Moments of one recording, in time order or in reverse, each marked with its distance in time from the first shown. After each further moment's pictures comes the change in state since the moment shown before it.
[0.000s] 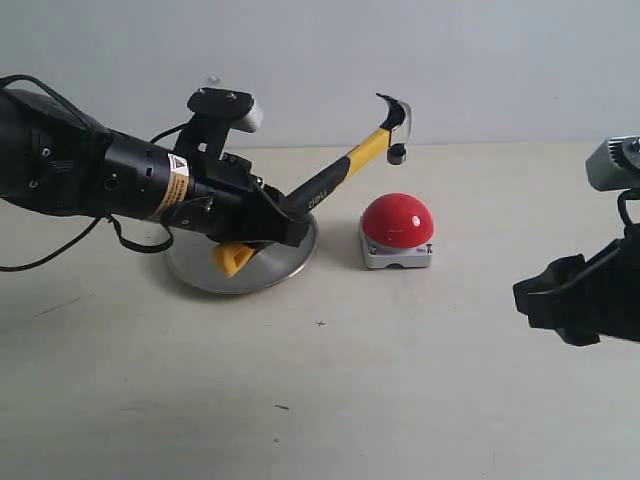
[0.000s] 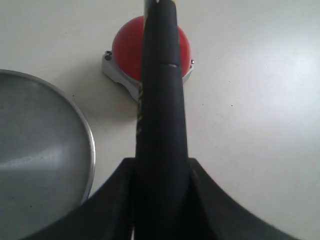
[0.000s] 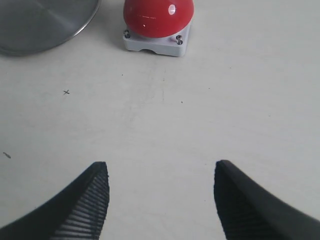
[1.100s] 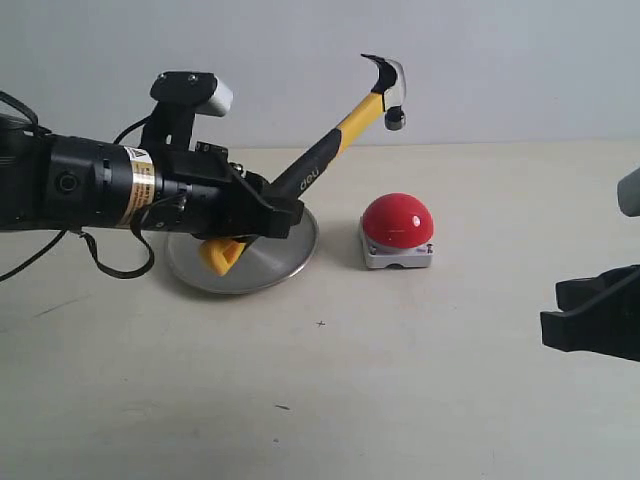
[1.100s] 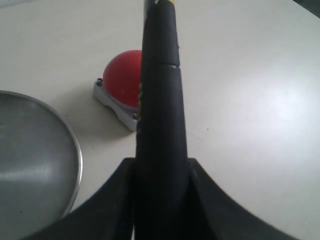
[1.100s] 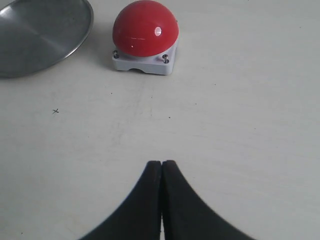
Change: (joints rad) left arm -0.002 -0.132 0.138 -0.363 0.002 0.298; right arm 0.000 -0.065 0.131 0.000 -0.192 0.002
